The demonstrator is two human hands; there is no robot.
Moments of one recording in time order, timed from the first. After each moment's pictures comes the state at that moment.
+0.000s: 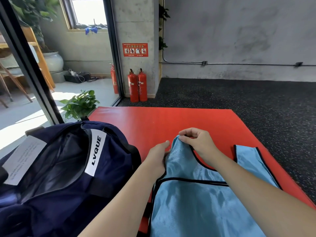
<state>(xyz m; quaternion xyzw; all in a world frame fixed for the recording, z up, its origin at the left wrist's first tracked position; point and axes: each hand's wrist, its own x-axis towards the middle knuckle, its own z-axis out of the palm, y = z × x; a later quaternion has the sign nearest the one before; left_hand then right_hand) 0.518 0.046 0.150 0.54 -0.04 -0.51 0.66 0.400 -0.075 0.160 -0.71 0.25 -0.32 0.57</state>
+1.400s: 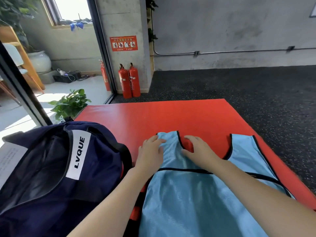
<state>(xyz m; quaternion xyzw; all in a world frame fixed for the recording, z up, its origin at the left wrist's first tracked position) 0.535 0.034 0.102 0.81 -0.51 -0.03 0.29 0.367 -0.101 0.099 -0.88 0.37 -0.13 0.27</state>
